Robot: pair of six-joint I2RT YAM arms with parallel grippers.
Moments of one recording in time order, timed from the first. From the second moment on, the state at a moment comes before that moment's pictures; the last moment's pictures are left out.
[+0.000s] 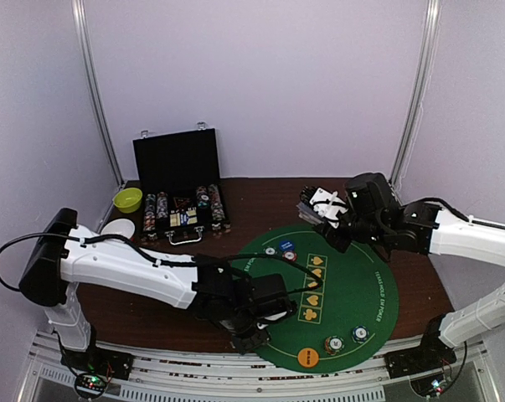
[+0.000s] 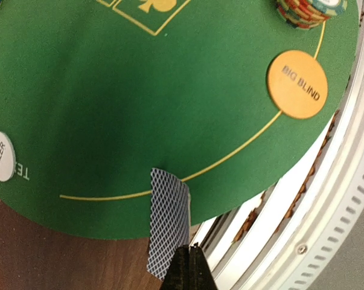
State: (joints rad) left arm -1.42 1.84 1.34 -0.80 -0.08 -0.28; right arm 0.85 1.24 0.98 -0.34 0.31 -0.35
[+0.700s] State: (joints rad) left arm -1.45 1.97 1.57 -0.81 -0.01 -0.27; right arm 0.85 1.17 0.92 -0.35 0.31 -0.33
